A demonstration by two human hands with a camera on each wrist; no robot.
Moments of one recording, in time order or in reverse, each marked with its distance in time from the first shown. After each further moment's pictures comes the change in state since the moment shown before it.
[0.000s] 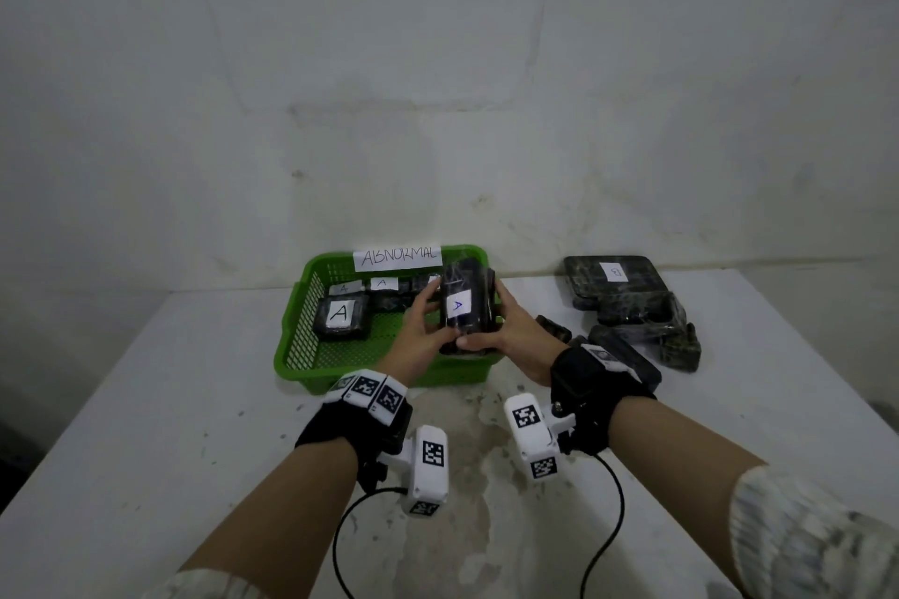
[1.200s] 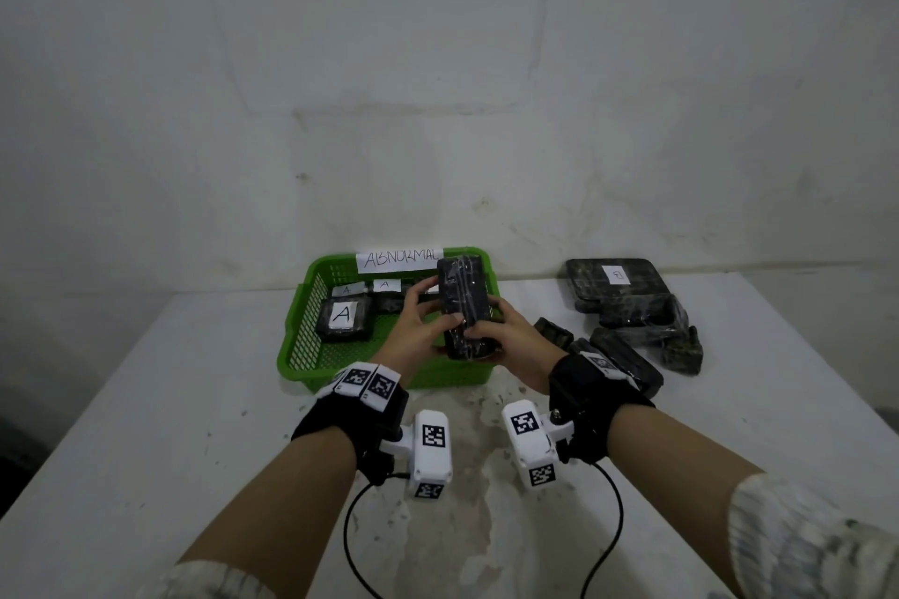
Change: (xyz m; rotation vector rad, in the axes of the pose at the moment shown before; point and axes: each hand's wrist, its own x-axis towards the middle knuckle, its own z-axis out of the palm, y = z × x) left_hand 0.003 0.006 -0.004 -0.222 0.038 -0.057; right_hand 0.000 0.003 0.007 0.097 0.110 0.150
